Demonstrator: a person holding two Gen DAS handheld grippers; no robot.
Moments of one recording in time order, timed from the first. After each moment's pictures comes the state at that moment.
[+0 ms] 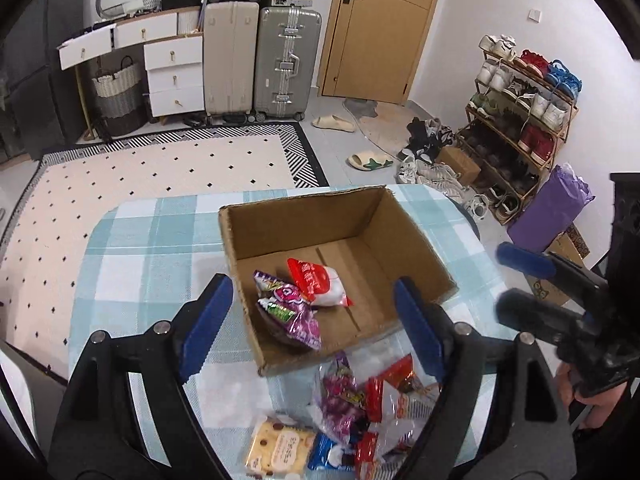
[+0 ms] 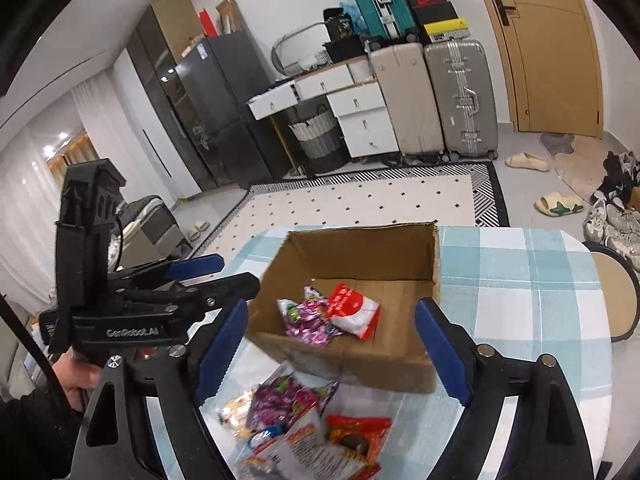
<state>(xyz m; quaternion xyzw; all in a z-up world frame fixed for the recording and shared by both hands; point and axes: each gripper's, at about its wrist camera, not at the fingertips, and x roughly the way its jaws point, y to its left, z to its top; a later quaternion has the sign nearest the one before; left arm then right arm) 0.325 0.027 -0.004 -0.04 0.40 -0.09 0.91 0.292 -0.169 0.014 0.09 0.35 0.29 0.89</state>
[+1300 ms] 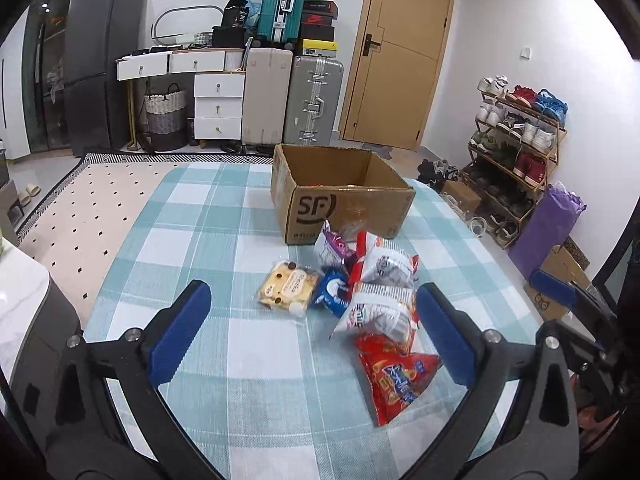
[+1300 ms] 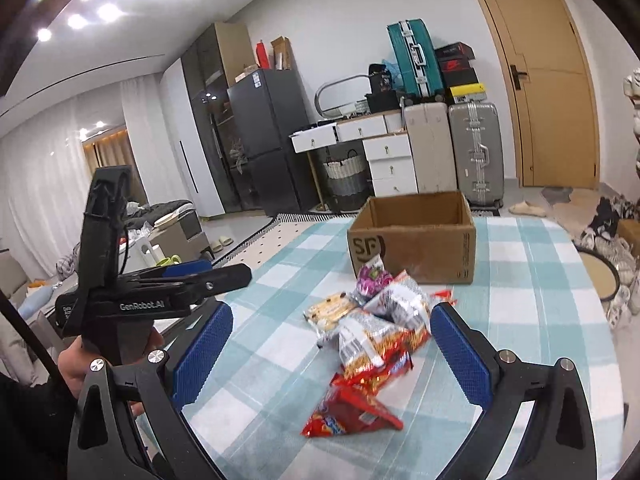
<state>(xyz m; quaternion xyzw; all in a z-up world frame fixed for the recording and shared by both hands) -0.017 0.055 -0.014 -0.07 0.30 -0.04 0.95 0.013 -0.168 -0.014 0.06 0.25 0.30 0.92</state>
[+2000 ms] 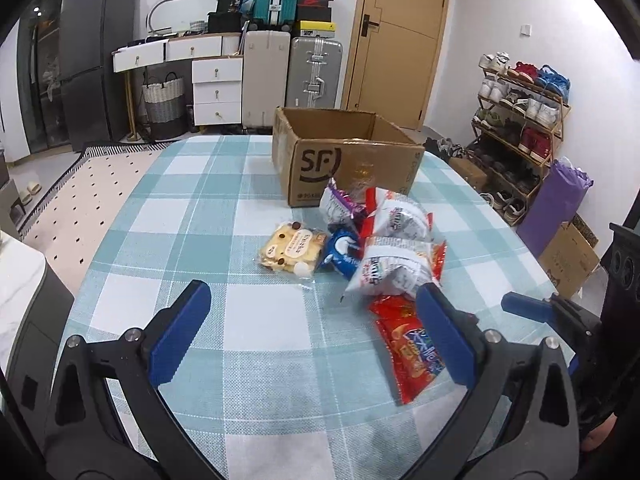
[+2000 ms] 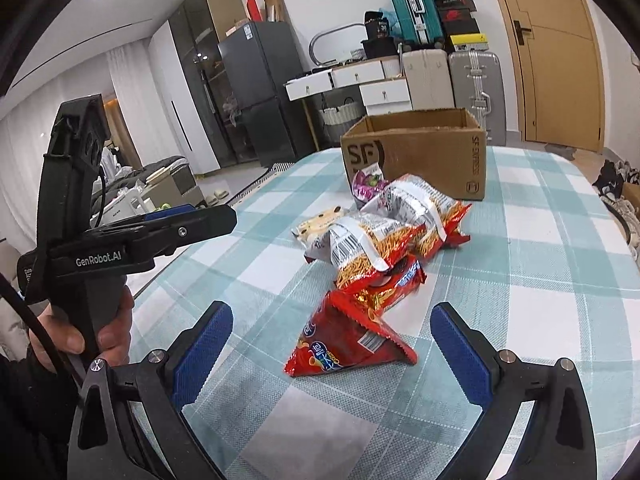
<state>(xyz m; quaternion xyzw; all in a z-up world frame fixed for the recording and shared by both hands) 0.006 0.049 -0.059 -0.06 0.33 -0.05 0.94 0.023 -0.149 -0.091 0.04 0.34 0.31 0.89</state>
